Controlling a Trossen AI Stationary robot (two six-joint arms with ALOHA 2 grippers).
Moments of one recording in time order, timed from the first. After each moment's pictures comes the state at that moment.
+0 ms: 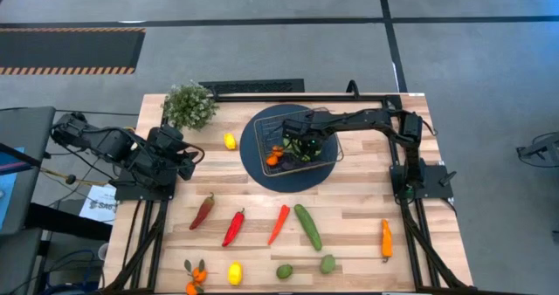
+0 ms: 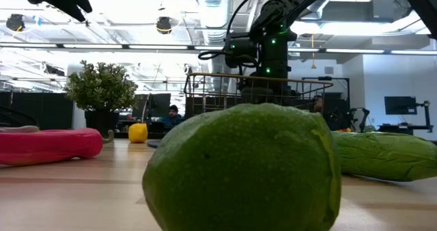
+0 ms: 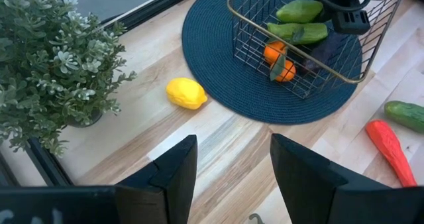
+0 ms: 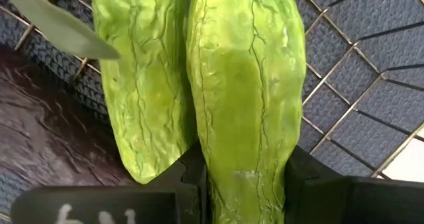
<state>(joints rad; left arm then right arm) -0.43 0.86 1.11 -1.42 -0.68 -1.17 -0.27 1.99 1.42 -0.93 0.14 0.42</state>
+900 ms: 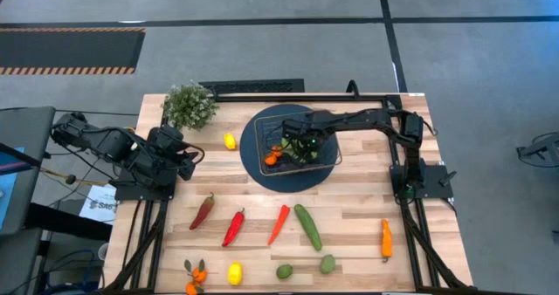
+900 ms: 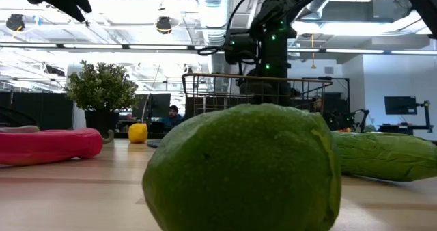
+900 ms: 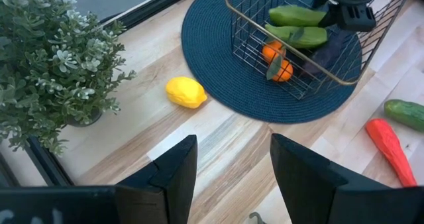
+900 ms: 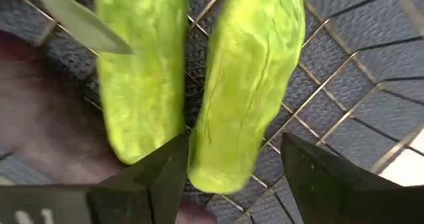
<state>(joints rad) -0.43 0.86 1.11 -1.42 -0.68 -1.17 -0.26 1.98 1.45 -0.96 0.10 0.44</state>
